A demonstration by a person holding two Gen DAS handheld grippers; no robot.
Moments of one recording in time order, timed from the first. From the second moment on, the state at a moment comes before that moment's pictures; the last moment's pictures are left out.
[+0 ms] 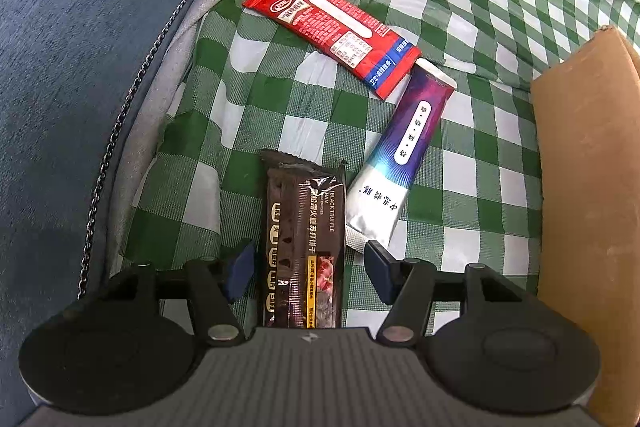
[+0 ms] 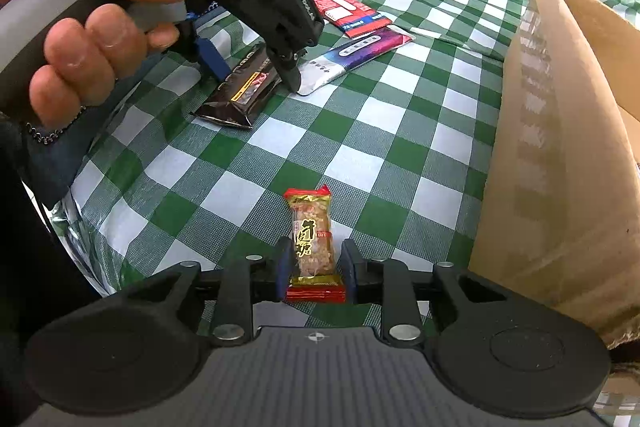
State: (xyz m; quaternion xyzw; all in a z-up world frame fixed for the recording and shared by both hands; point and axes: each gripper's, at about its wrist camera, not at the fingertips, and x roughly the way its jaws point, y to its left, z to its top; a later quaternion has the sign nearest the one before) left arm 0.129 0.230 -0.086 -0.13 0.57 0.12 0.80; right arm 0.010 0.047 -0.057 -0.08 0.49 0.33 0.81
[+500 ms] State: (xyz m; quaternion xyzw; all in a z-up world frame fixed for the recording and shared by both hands) left arm 0.118 0.228 -0.070 -0.12 0.54 0.11 0.82; right arm 0.004 0.044 -0.048 -0.10 0.46 0.33 0.82
